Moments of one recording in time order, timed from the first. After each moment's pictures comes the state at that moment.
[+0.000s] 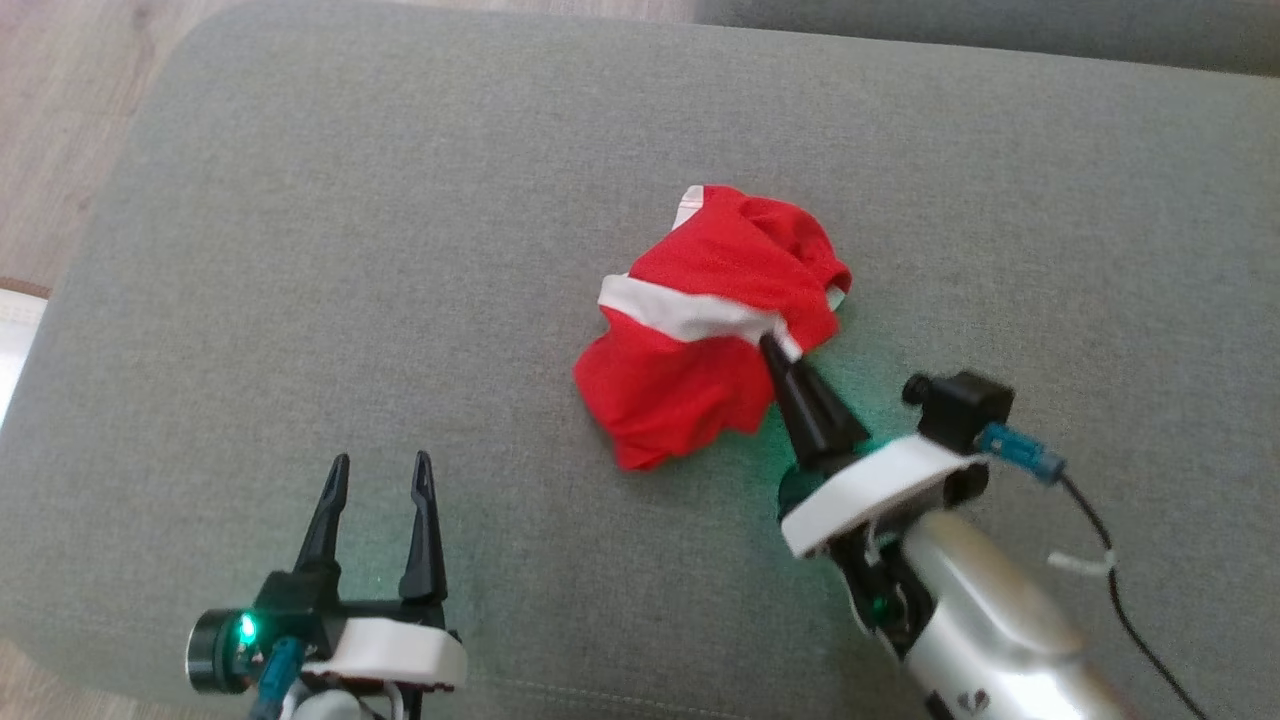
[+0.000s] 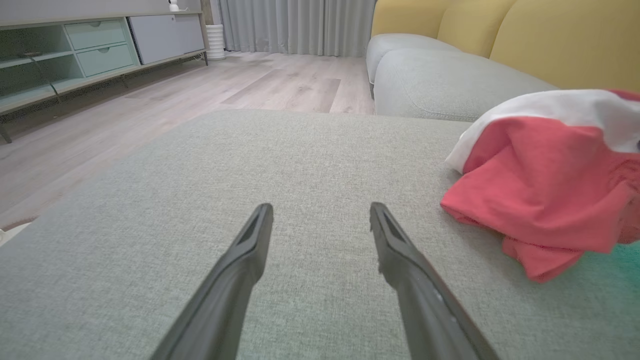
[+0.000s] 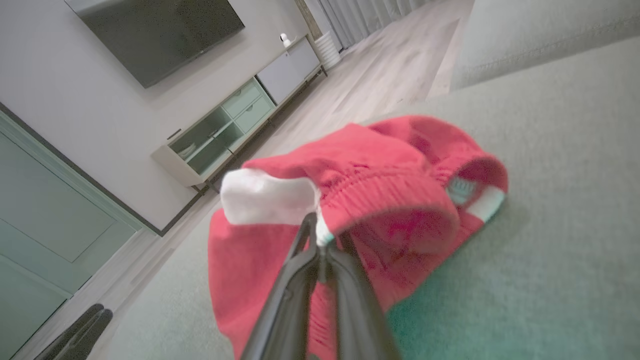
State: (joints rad) left arm -0.05 0.05 -0.16 0.30 -0.16 0.03 -0.25; right arm -0.40 -0.06 0.58 0.58 0.70 0.13 -0.26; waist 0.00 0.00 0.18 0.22
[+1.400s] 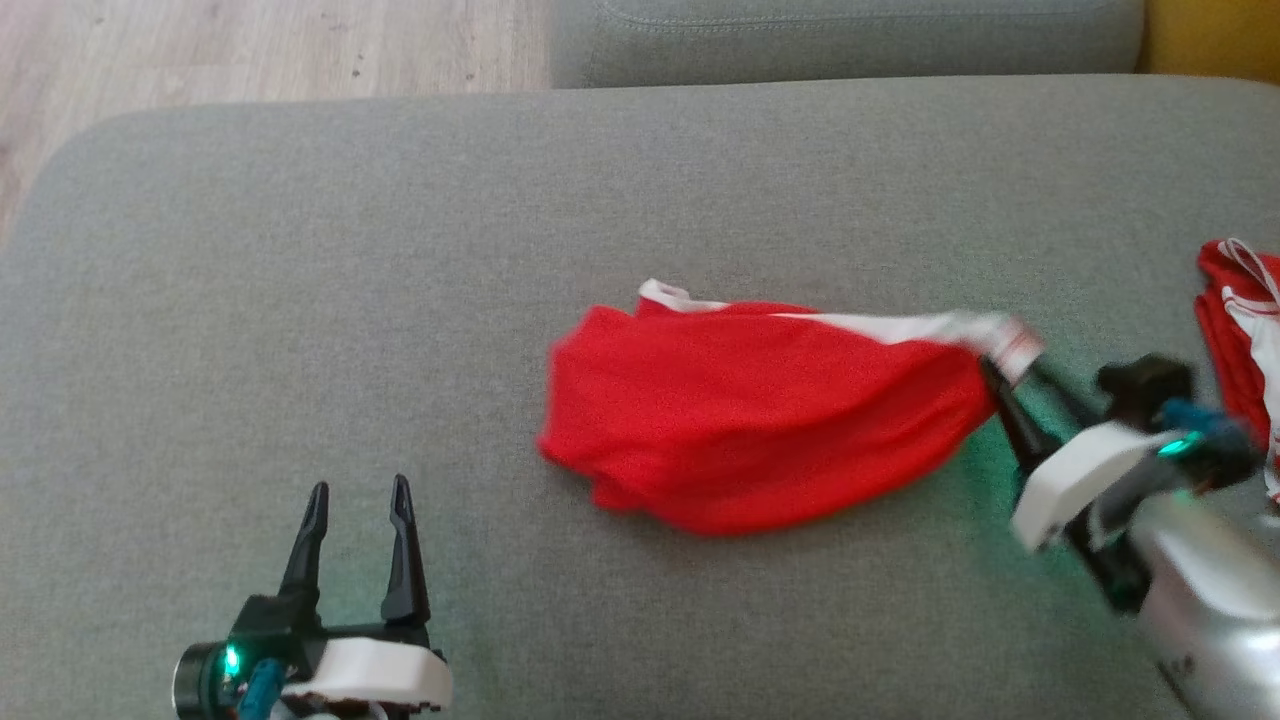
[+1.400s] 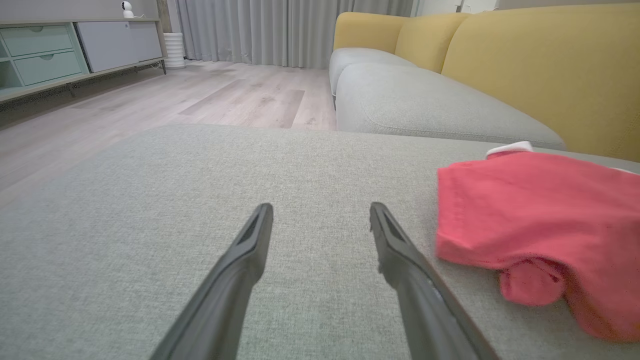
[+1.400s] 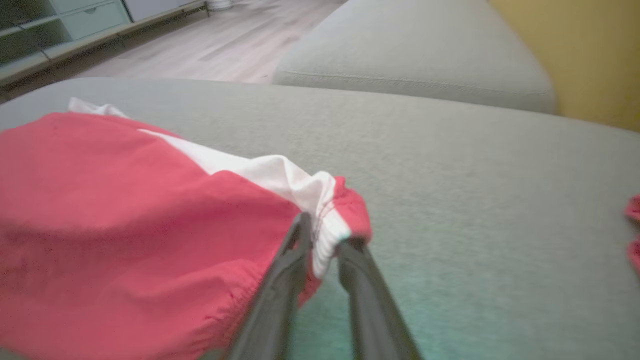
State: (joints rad) left arm -0.01 0.05 -0.14 0.31 -0.20 0.04 -0.25; right arm -0.49 -0.40 0.61 0.80 0.56 0.13 -0.23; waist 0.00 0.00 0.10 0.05
